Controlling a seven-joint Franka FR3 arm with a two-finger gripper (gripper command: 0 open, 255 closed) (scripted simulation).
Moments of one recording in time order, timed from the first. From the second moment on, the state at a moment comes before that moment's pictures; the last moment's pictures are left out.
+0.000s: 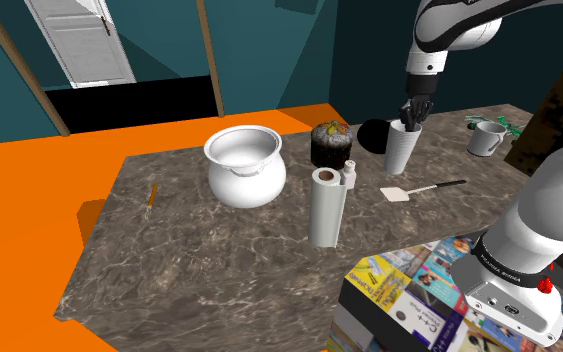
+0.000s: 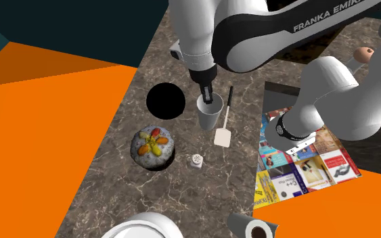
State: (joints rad) arm -0.08 -0.43 -0.31 -2.50 -0.06 1.89 -0.15
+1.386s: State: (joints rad) arm -0.07 -0.49 -0.28 -2.27 -0.05 1.59 -0.13
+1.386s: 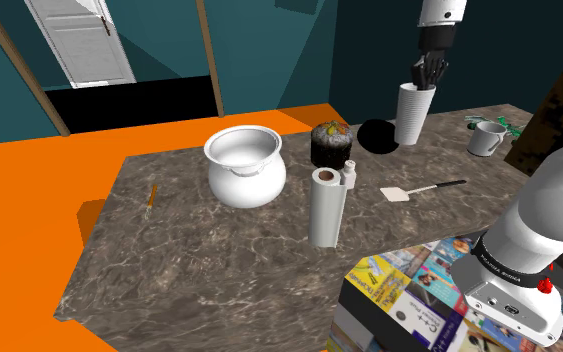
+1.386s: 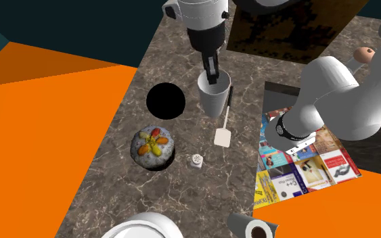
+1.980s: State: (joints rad) arm -0.07 -0.30 -0.34 -2.00 -0.03 1.52 -0.22
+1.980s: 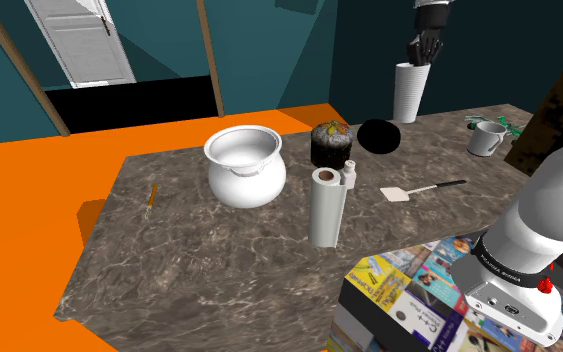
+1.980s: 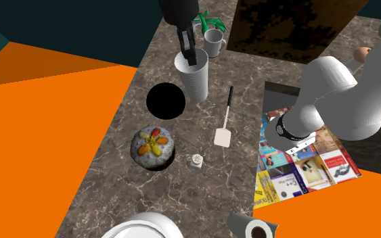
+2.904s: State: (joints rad) arm -0.12 0.09 -0.44 -1.57 0.07 1.44 -0.39
